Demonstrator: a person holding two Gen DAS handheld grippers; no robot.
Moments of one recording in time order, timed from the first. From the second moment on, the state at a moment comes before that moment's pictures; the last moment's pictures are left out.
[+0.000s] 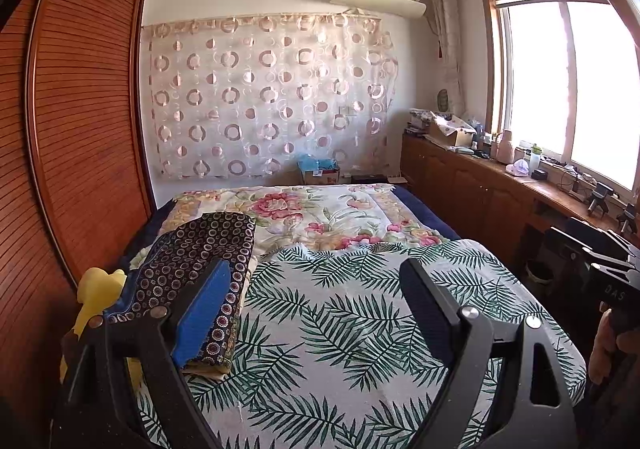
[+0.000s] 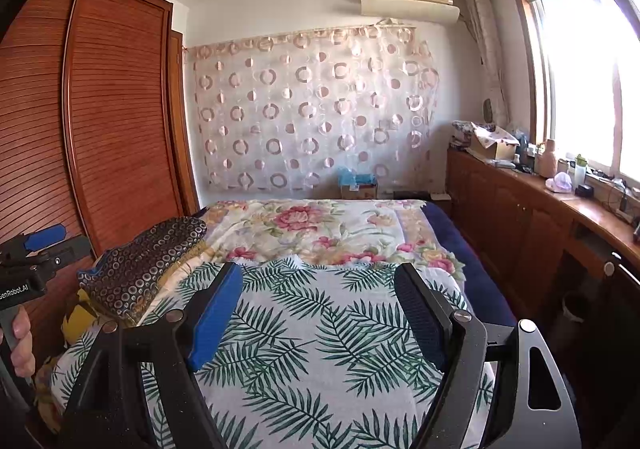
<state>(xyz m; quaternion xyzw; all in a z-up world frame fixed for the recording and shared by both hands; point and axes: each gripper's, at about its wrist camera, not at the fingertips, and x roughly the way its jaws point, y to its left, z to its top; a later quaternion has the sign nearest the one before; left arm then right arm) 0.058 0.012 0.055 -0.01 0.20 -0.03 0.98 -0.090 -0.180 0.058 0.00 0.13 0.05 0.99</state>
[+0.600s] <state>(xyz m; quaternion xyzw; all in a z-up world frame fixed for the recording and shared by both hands) 0.058 0.013 0.054 -0.01 0.20 -0.03 0.98 -0.088 -0.186 0.059 0.00 0.13 0.05 0.99</state>
